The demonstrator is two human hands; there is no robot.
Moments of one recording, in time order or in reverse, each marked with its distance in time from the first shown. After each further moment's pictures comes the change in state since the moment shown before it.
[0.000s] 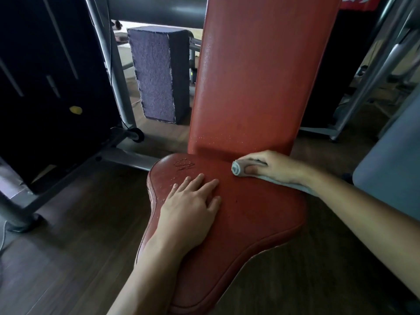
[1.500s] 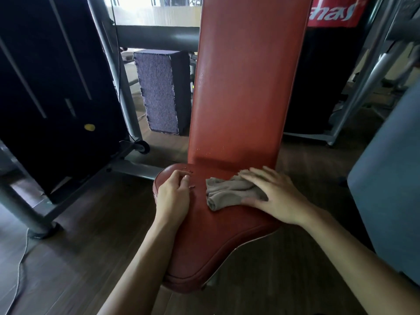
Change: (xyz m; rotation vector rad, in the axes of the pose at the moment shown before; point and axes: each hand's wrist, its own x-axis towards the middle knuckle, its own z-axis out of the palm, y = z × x) left_hand 0.014 -0.009 -0.006 -0.688 0.458 -0.219; right_hand -0.094 -0.043 0.035 -0.317 0.217 0.052
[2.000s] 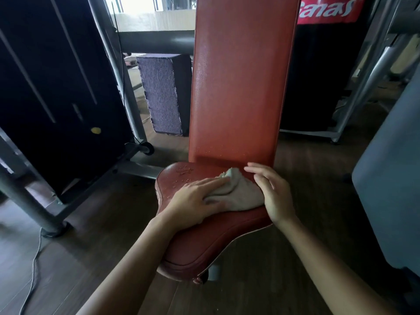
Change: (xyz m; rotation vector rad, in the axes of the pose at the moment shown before) left_hand -0.012 0.005 0.001 0.478 -0.582 0.521; right_hand -0.008 -0.013 0.032 0.926 0.618 0.000
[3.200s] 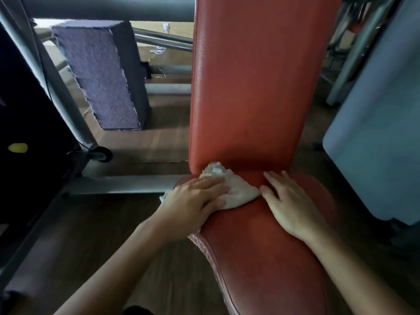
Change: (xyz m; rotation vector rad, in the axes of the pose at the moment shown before) left_hand 0.075 -0.145 -0.048 0.075 -0.201 0.378; right_hand 0.036 -0.010 0.099 -0.871 -0.099 0.579
